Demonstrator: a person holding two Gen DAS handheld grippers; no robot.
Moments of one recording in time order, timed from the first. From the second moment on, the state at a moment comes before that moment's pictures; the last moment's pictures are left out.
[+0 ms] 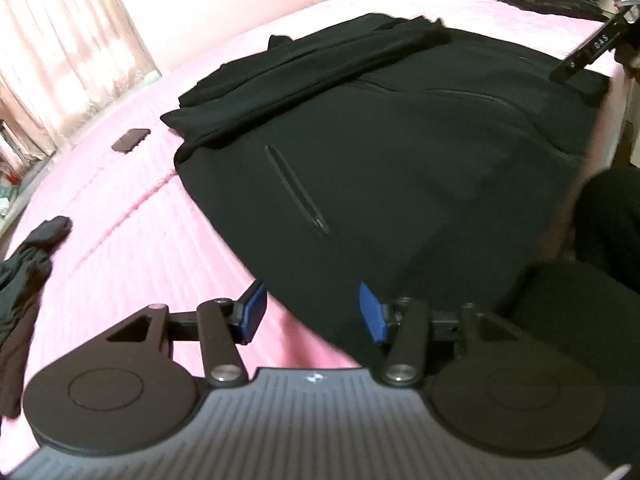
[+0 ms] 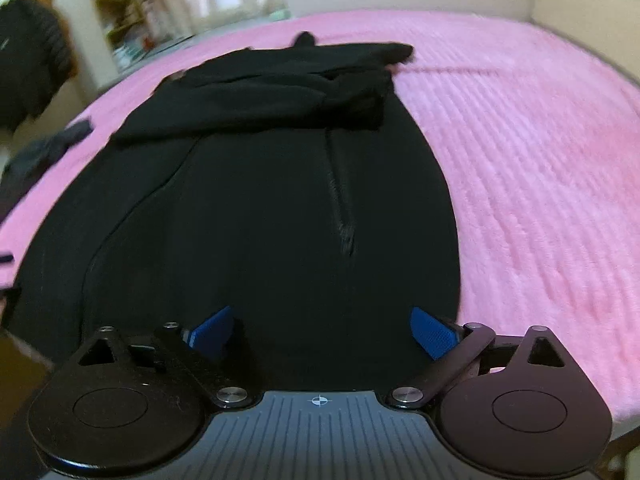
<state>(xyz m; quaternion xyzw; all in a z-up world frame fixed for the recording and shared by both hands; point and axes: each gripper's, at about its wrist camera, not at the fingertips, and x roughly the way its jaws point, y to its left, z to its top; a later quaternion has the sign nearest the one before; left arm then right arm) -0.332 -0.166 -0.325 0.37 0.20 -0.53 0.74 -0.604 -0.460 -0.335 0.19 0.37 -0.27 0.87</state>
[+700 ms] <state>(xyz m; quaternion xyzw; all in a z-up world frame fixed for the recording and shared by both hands) -0.386 -0.168 -0.337 0.49 0.11 -0.56 0.66 -0.633 -0.421 -0.341 0.09 0.38 -0.23 0.89</state>
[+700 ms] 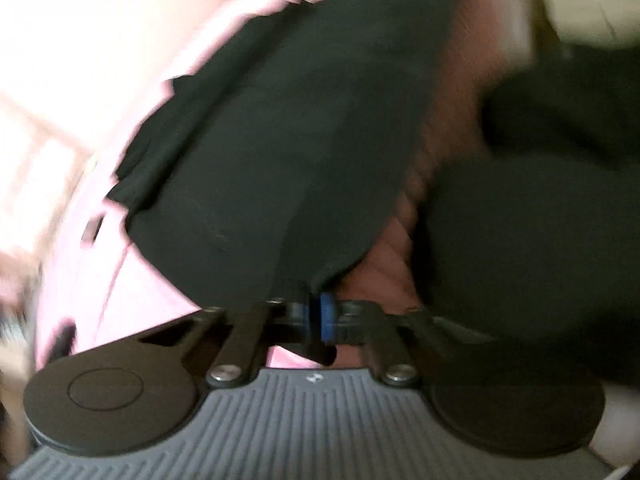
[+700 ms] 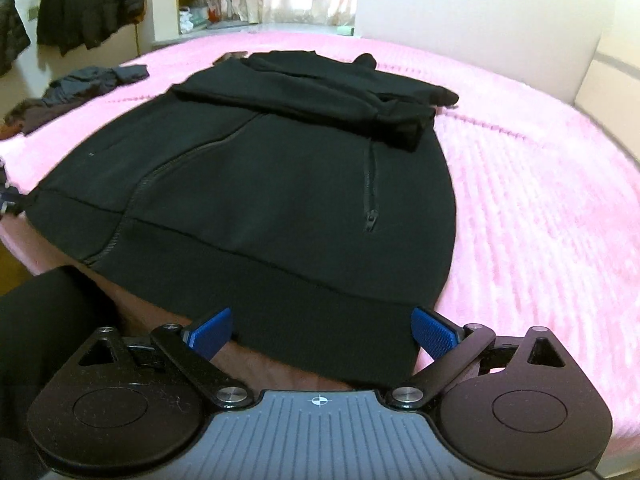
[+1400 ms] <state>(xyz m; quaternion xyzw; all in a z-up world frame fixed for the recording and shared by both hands) -0.392 -0.170 -0.331 0.49 0.08 -0.52 0.69 -0.630 -0.376 -0.346 -0.06 0.35 -0.18 0.92</state>
